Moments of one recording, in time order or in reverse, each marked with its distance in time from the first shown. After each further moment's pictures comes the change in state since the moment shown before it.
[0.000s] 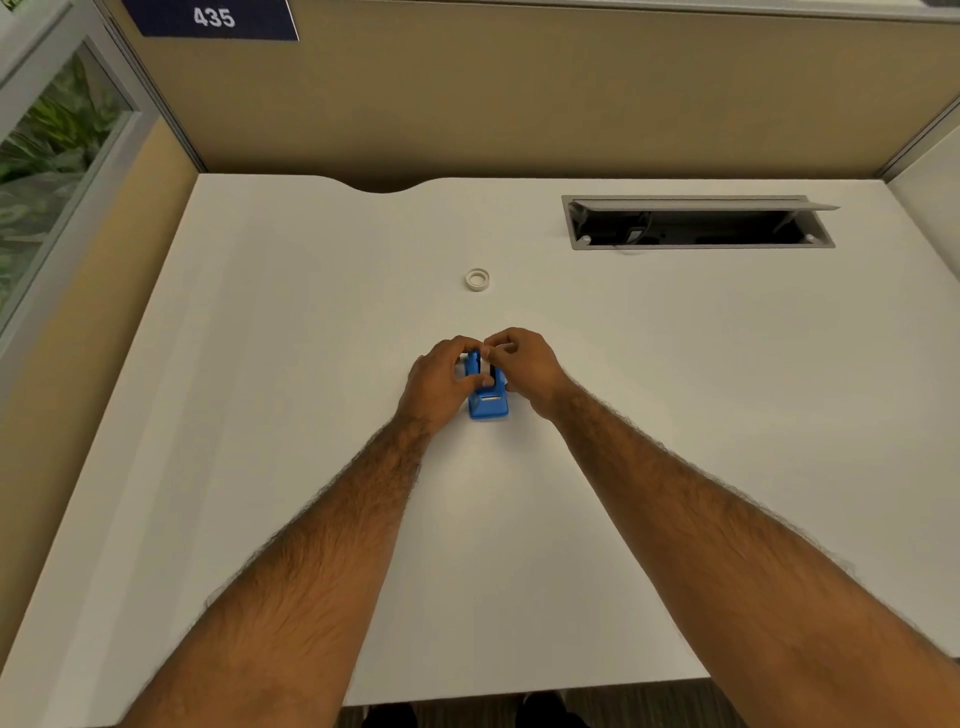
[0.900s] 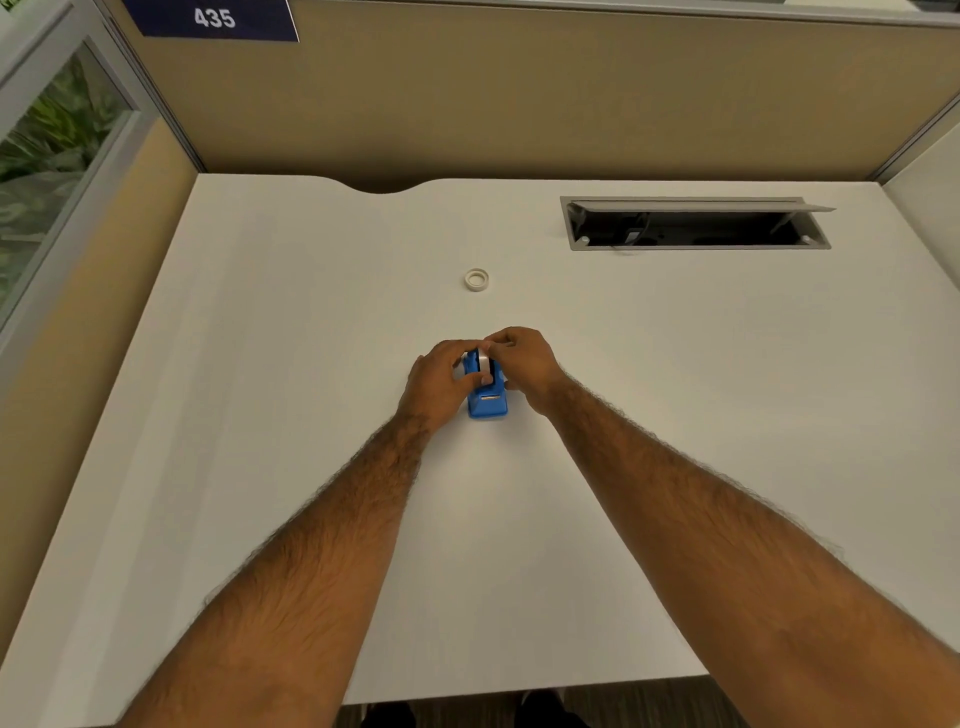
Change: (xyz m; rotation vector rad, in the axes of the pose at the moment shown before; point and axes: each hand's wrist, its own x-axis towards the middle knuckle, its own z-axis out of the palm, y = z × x) left_hand 0.004 -0.006 0.004 -0.040 -0.003 -0.041; right_hand -0.003 -0.010 0.001 0.071 0.023 0.077
